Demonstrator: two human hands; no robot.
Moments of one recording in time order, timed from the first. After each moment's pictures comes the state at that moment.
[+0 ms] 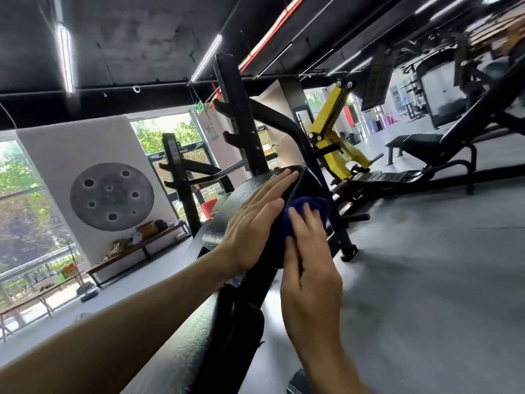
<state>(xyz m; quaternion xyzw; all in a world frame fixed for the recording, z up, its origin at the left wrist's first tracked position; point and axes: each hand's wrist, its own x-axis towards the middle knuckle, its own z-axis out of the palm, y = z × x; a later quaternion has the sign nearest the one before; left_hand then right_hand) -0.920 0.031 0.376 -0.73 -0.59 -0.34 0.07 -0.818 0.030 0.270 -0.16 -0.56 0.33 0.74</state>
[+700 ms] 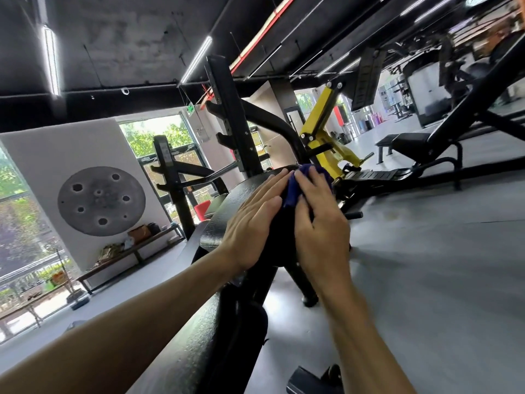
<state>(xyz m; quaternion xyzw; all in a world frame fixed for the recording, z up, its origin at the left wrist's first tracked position) -0.923 0.033 0.373 -0.74 -0.57 -0.36 0.04 -0.807 0.077 0.315 -0.19 -0.58 0.33 0.72</state>
